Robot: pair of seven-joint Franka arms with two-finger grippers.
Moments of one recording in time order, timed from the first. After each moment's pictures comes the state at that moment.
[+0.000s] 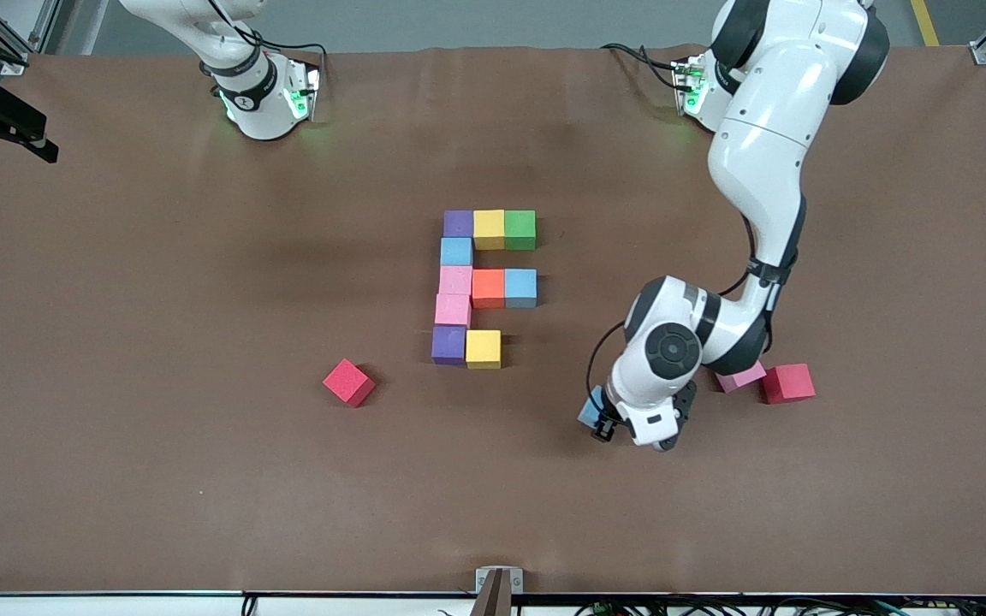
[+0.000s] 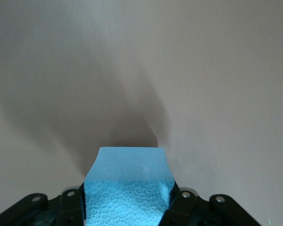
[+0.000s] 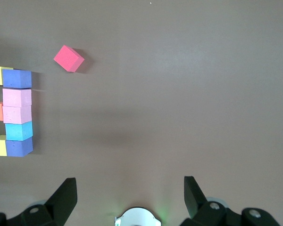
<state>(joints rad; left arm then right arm) -0.42 0.90 -0.07 -1.29 0.02 2.28 -1.58 -0.01 -0.08 -0.01 -1.46 0.02 1.33 -0.07</state>
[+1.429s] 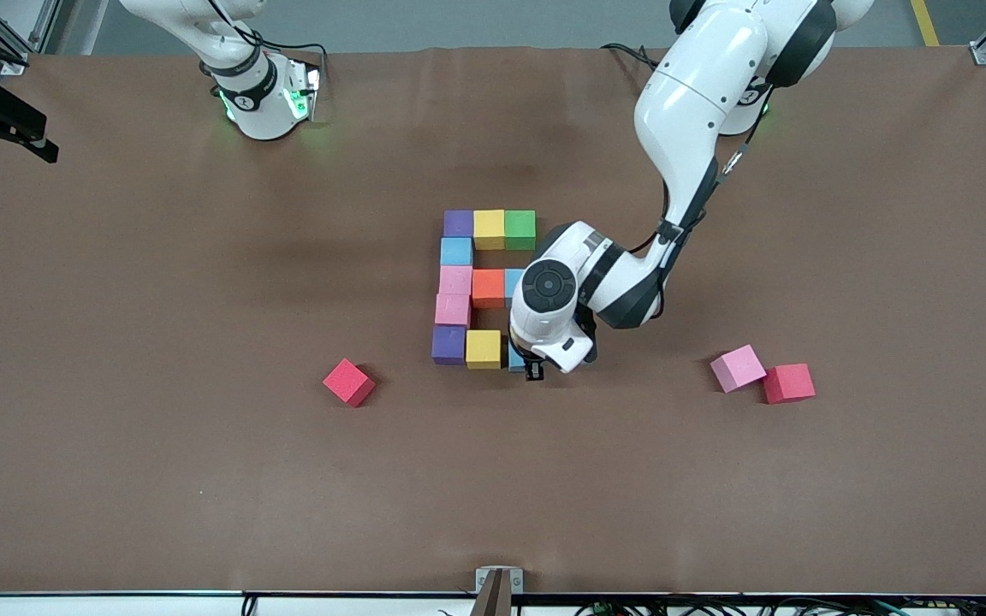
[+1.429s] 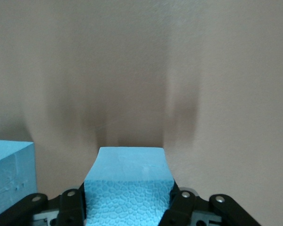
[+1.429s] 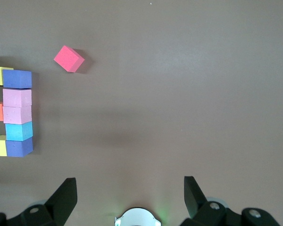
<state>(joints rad) -0.63 0.89 -0.07 -1.32 0.02 2.22 -2.30 -0.01 -0.08 -0.01 -1.46 0.02 1.33 -0.07</state>
